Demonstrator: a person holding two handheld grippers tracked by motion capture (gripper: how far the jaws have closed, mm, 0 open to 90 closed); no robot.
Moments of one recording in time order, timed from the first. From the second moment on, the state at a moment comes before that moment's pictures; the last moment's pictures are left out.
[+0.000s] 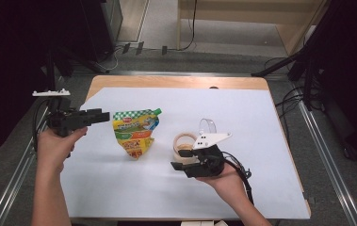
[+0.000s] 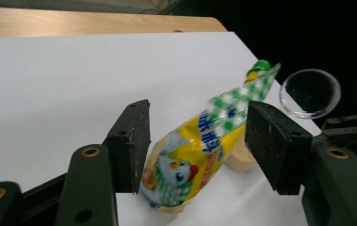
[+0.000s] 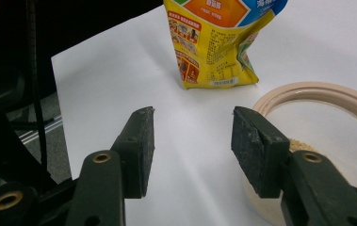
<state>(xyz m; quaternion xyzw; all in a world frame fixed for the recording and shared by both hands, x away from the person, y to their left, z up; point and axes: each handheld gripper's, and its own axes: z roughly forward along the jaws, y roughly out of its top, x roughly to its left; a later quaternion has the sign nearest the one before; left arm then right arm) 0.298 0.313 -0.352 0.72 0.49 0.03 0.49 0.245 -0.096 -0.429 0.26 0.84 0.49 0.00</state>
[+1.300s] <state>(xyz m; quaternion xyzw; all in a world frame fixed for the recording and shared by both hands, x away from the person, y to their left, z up) 0.322 0.318 -0.417 0.73 0.52 0.01 0.44 0.250 -0.168 -0.360 0.28 0.80 0.52 0.04</state>
